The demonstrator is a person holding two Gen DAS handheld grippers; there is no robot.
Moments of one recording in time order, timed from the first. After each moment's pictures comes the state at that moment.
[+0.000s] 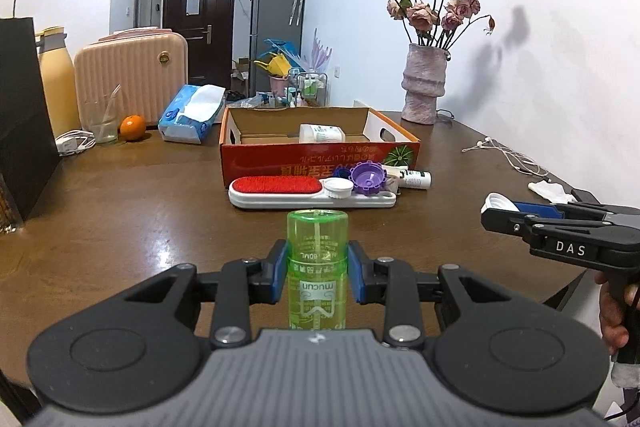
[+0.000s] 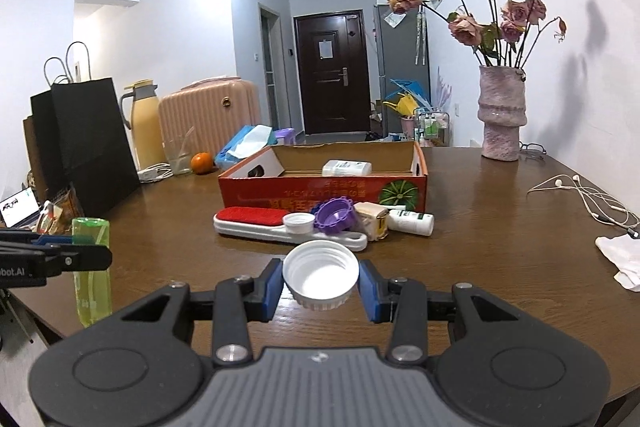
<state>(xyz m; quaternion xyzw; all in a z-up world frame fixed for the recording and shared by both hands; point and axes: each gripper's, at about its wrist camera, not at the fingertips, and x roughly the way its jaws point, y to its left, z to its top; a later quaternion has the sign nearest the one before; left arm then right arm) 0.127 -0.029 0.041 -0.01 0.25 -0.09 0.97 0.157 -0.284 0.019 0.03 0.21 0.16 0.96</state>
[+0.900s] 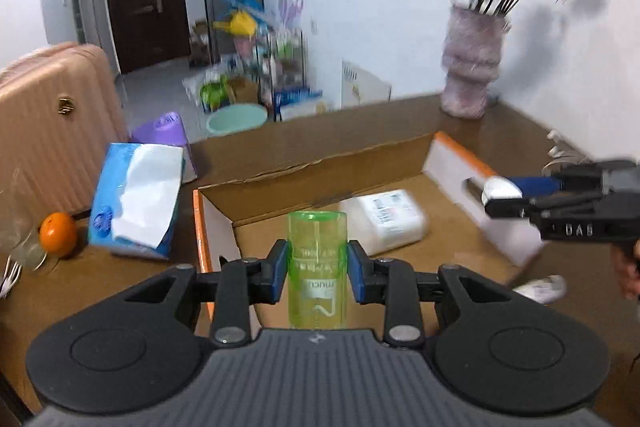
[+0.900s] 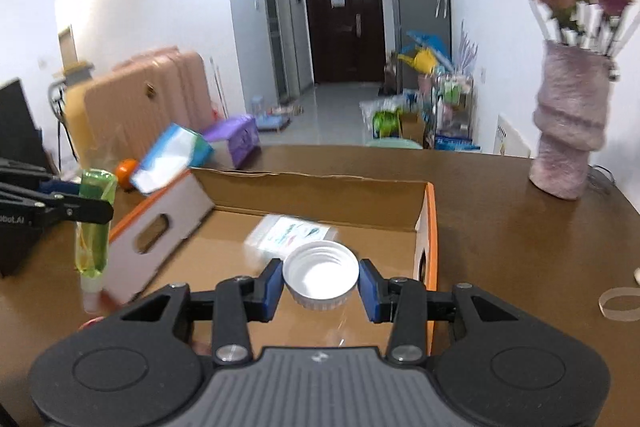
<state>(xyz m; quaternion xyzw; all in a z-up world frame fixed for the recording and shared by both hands) 0.500 -0.005 0.067 0.07 0.34 -0.14 0.93 0.523 -0.271 0.030 -0.01 0.32 0.19 0.93</state>
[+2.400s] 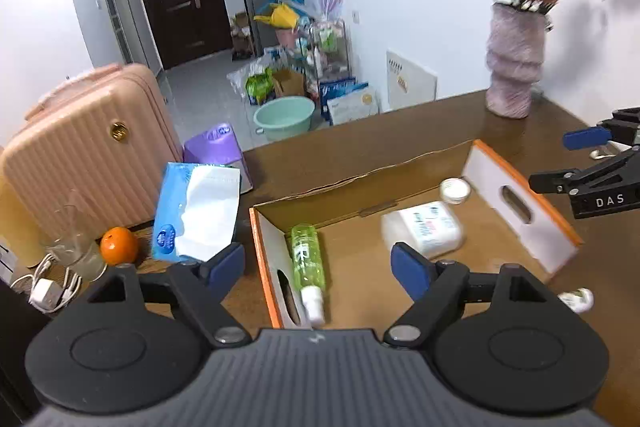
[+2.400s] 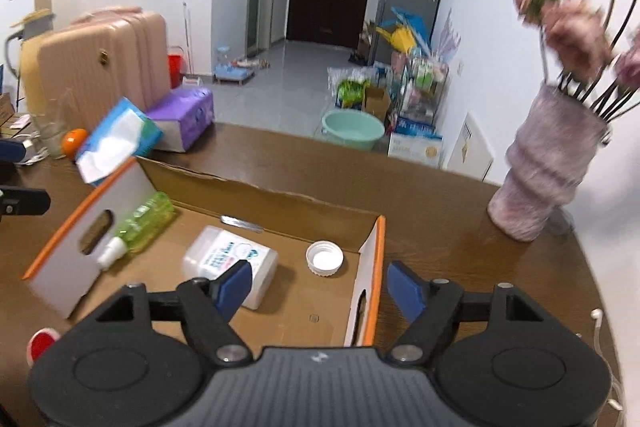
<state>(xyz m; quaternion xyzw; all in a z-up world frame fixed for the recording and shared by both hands) 0.479 -0.007 0.125 0.10 0.34 -0.06 0.93 0.523 -0.257 0.104 -0.11 0.34 0.13 0.93</state>
